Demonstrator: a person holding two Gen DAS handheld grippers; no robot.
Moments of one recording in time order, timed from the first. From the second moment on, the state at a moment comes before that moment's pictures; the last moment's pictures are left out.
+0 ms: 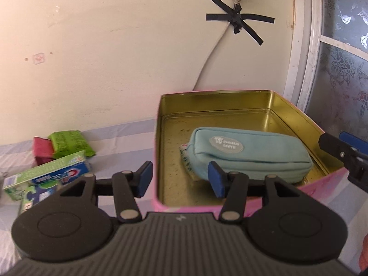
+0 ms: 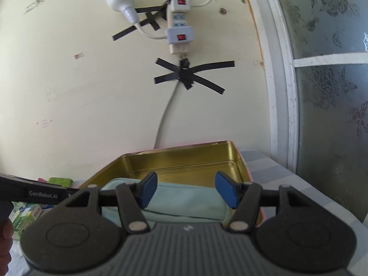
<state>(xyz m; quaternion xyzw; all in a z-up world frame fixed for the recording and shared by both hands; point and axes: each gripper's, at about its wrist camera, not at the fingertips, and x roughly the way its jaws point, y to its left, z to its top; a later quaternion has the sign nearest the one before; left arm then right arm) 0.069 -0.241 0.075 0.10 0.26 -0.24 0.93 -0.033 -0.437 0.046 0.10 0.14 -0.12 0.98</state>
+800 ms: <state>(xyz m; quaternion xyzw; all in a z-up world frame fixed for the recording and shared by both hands) 0.071 -0.053 0.037 0.04 0.27 -0.11 0.95 -0.044 -0.246 0.042 0.06 0.16 -0.02 0.98</state>
